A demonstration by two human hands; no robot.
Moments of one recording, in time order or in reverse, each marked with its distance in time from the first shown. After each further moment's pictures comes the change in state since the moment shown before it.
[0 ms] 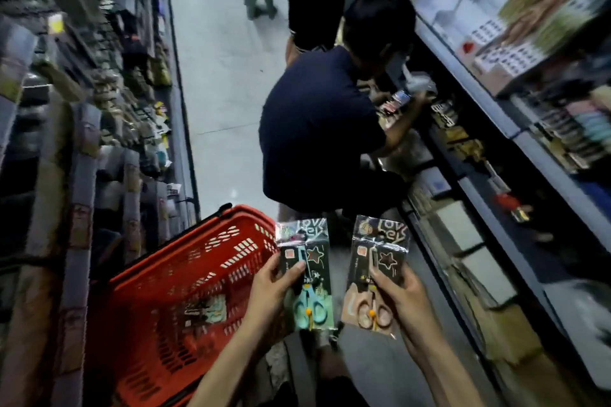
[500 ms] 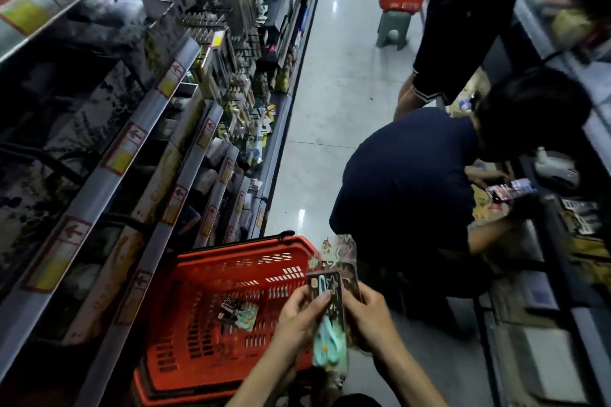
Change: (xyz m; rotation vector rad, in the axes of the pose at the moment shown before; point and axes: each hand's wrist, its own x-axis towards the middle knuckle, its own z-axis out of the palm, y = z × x) left_hand 0.023 0.039 0.011 -0.290 0.235 -0.123; right_hand 0.095 -0.043 0.126 -0.349 -0.538 0.059
